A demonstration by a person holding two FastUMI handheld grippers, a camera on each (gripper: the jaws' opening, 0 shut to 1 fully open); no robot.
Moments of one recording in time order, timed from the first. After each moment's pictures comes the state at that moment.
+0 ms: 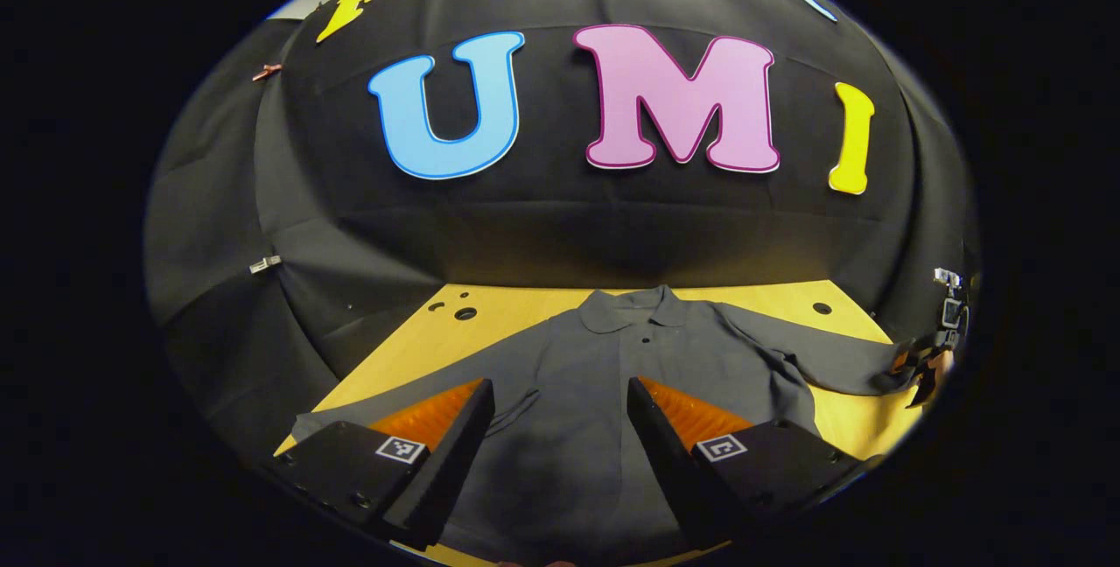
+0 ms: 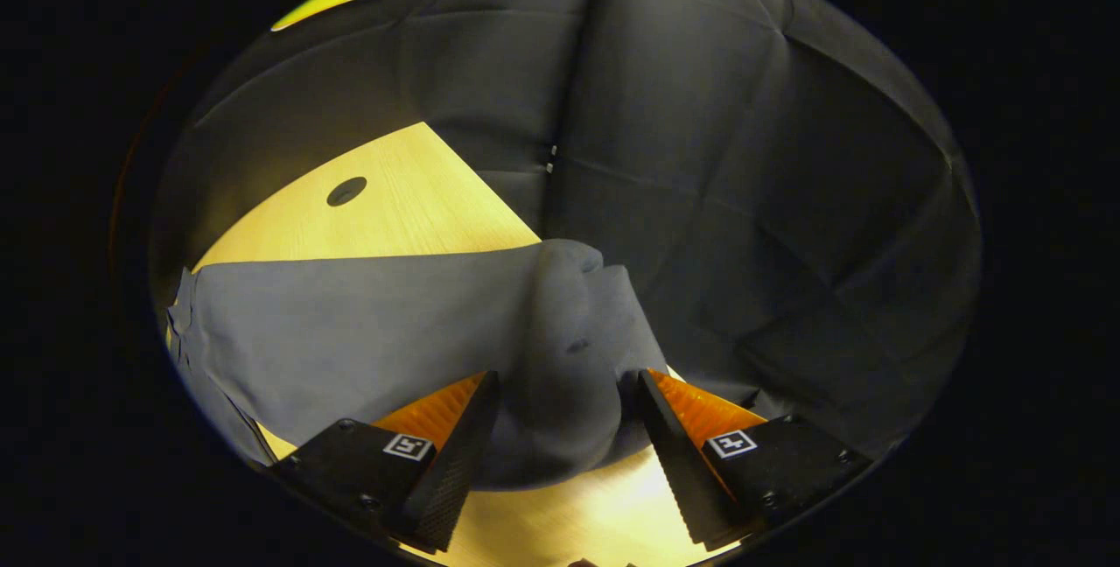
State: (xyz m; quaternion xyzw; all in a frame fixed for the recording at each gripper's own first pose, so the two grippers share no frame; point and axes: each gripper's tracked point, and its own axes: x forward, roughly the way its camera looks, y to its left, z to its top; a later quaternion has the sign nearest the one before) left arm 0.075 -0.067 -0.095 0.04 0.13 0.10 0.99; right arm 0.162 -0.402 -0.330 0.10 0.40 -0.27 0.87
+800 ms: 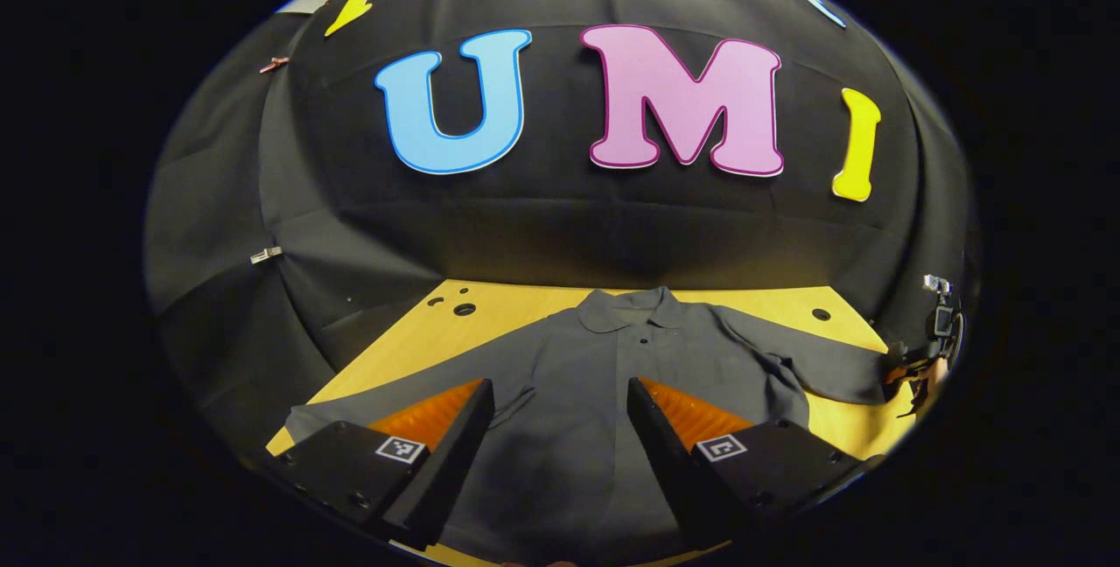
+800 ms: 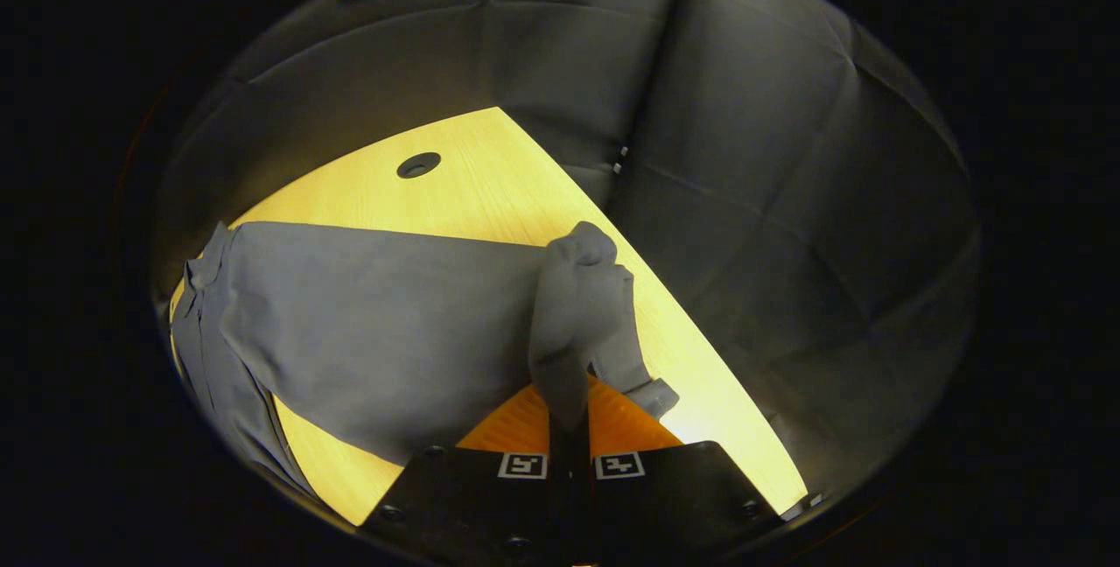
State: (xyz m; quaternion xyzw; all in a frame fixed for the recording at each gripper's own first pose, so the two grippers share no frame) left arm 0.075 -0.064 -0.096 0.03 0.13 0.10 0.99; right arm 0.178 -0.361 -0.322 0.07 0.41 -0.17 0.89
